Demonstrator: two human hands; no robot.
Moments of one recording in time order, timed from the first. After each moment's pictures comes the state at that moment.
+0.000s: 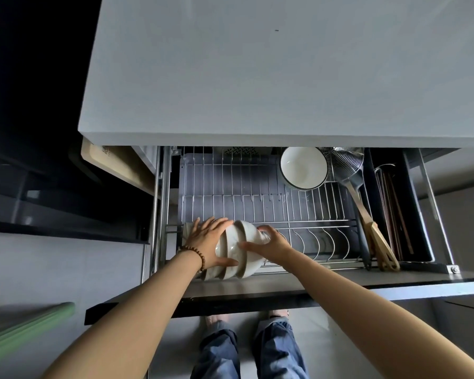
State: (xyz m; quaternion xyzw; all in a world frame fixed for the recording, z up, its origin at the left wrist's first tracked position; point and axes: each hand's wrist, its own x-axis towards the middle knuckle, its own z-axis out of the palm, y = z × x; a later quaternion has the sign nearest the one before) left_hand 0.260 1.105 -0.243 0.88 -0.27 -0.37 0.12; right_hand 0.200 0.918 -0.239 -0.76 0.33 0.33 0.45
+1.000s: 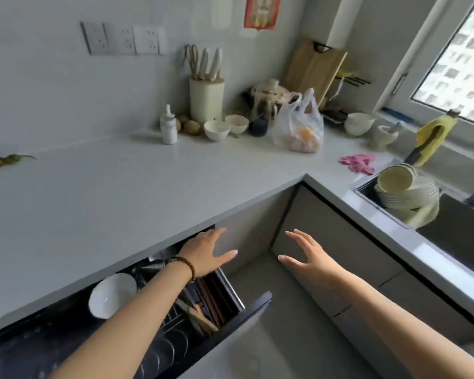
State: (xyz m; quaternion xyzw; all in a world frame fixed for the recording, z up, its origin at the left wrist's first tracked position) left_hand 0.182 0.668 0.052 0.82 -0.50 -0.23 0.16; right_hand -0.038 0.491 0.061 -0.88 0.35 0.01 0.32
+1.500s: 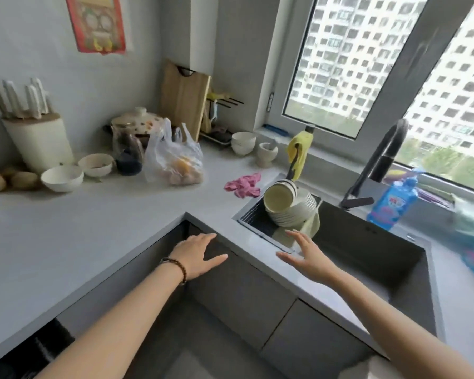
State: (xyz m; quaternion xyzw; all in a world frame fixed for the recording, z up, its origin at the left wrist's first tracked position) left_hand 0.041 0.316 0.097 0.74 -0.63 -0.20 0.10; right_hand -0.230 0.207 0.113 -0.81 0.50 -0.07 0.30
